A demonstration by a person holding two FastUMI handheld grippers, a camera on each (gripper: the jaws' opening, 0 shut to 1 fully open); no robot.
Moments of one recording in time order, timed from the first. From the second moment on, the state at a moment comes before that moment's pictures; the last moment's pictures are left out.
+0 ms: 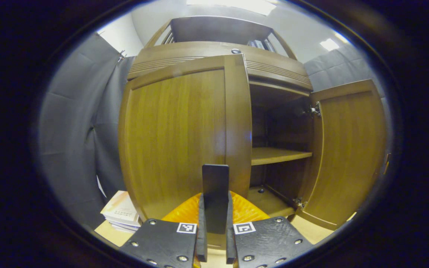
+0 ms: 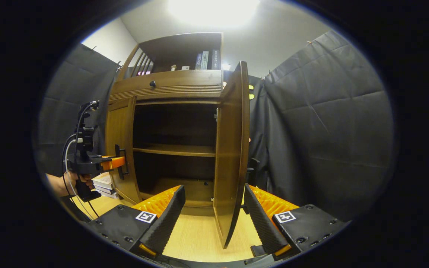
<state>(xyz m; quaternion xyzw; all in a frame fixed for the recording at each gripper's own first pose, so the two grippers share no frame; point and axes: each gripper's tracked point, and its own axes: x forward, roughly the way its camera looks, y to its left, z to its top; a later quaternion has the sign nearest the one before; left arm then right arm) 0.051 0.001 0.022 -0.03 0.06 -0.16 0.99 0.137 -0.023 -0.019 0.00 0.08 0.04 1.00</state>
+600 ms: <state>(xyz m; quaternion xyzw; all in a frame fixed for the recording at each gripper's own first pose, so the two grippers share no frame) 0.043 0.004 0.042 -0.03 0.05 -0.14 0.99 0.124 0.001 -0.007 0.01 0.07 0.08 0.99</state>
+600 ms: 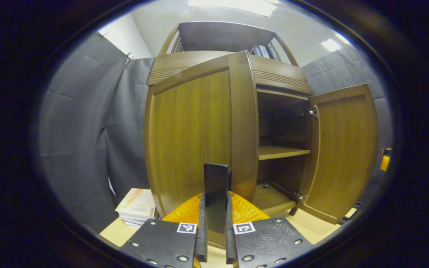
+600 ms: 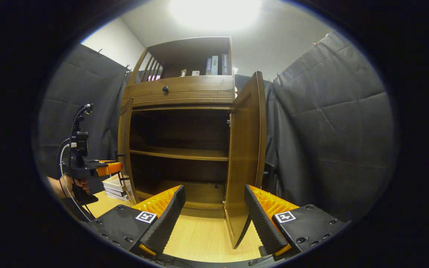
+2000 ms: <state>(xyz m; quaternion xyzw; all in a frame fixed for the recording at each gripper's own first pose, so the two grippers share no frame) 0.043 0.025 0.048 -0.03 0.07 -0.06 0.99 0.103 0.054 -0.003 0.00 0.06 0.13 0.99</state>
